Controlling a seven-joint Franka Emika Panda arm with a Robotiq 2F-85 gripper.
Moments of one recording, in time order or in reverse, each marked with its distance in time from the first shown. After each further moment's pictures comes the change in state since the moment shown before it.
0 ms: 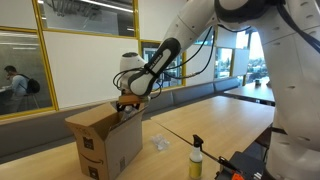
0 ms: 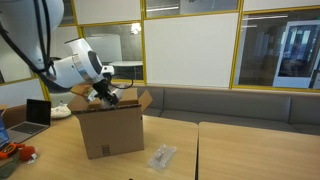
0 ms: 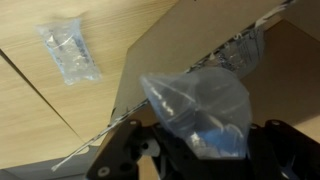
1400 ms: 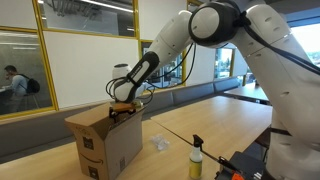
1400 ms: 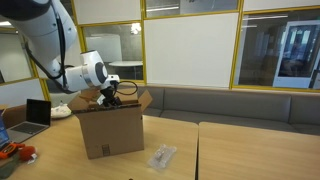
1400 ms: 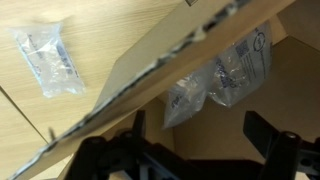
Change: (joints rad) arm 0.111 0.225 -0.111 0.245 0.229 -0.099 -0.223
